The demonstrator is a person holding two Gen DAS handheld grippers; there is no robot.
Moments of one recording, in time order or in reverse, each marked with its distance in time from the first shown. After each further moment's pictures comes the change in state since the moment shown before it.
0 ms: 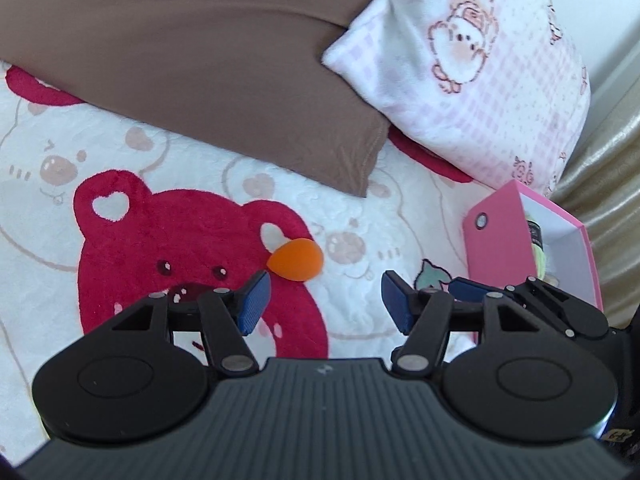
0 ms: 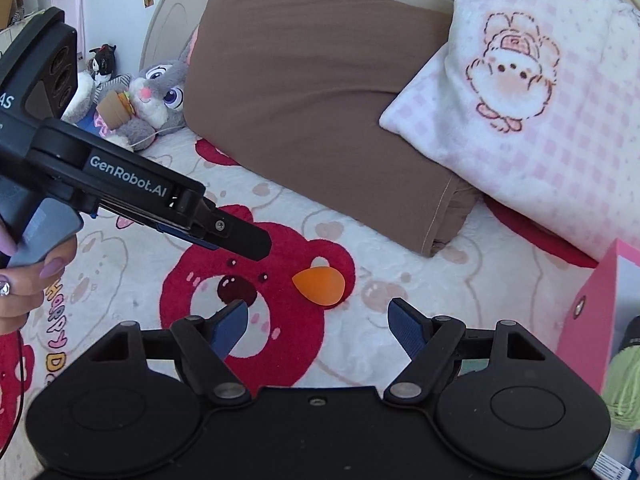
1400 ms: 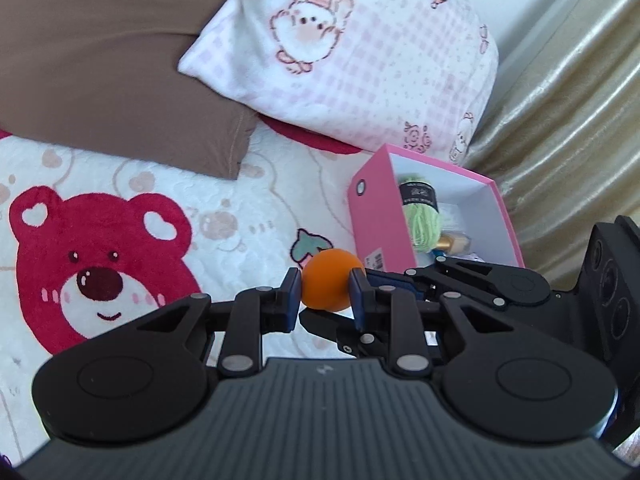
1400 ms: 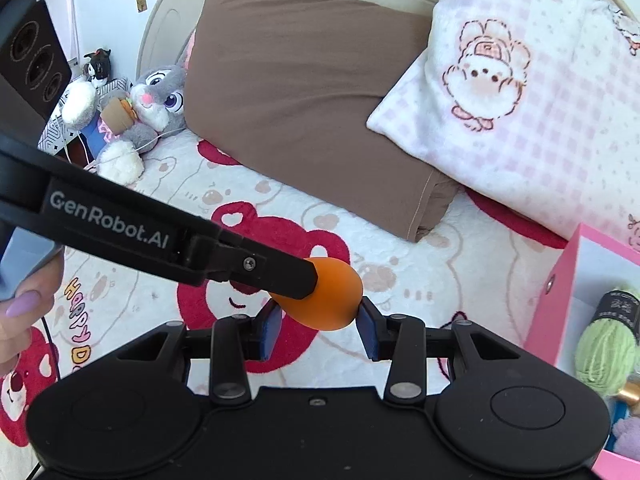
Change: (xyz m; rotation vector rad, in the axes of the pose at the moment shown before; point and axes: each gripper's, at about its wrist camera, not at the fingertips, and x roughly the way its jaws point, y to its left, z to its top) left arm -0.062 -0.121 -0.020 0.152 0.036 -0.148; right arm -0.090 -0.002 0.008 0.053 0.023 -0.014
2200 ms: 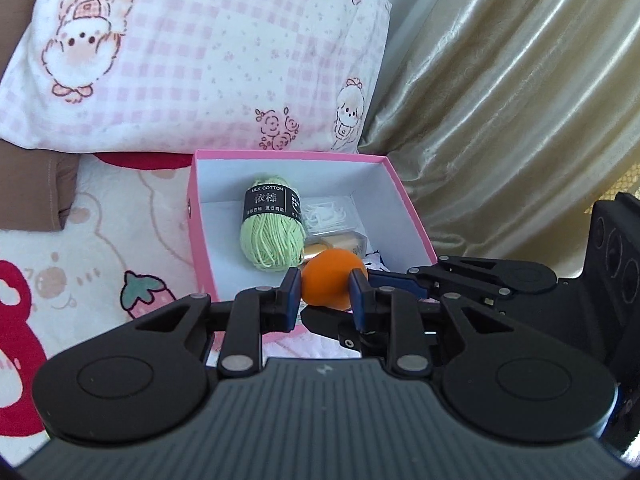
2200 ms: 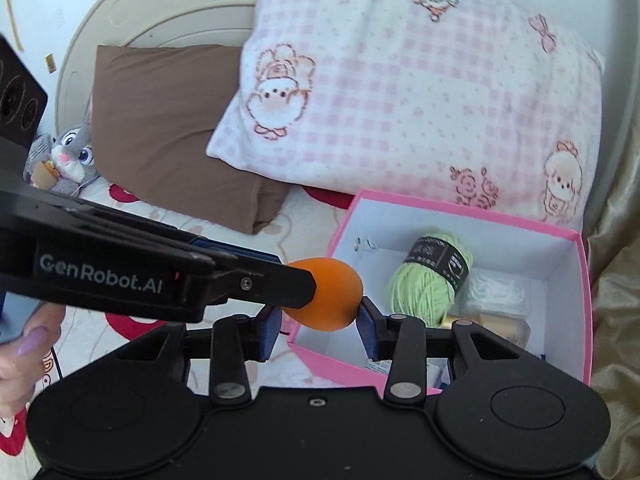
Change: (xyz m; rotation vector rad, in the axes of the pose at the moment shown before) left arm 0.097 -0.174 0.021 0.165 0.059 -0.113; right arm -0.099 -0.151 -0.027 0.216 0.010 -0.168
